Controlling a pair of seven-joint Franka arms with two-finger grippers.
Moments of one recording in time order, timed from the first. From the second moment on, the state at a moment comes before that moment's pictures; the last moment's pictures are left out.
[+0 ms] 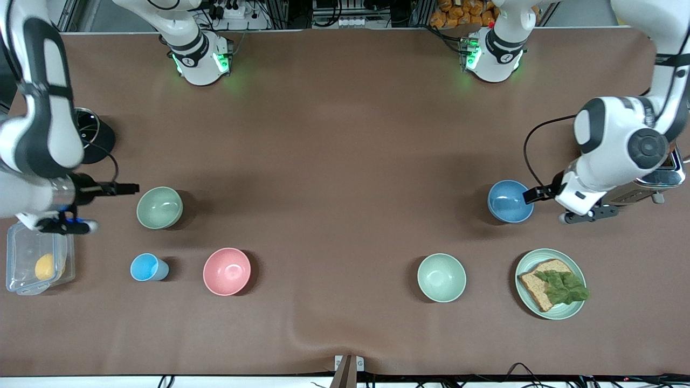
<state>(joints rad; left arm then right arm) 0.16 0.22 -0.17 -2.16 0.05 2.34 -0.19 -0.04 0.43 -0.09 -1.64 0.09 1.66 -0.16</state>
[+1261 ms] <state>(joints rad) 0.20 0.35 -0.17 -2.22 0.08 2.47 -0.19 -0.12 0.69 -0.10 -1.65 0.19 1.88 -0.45</state>
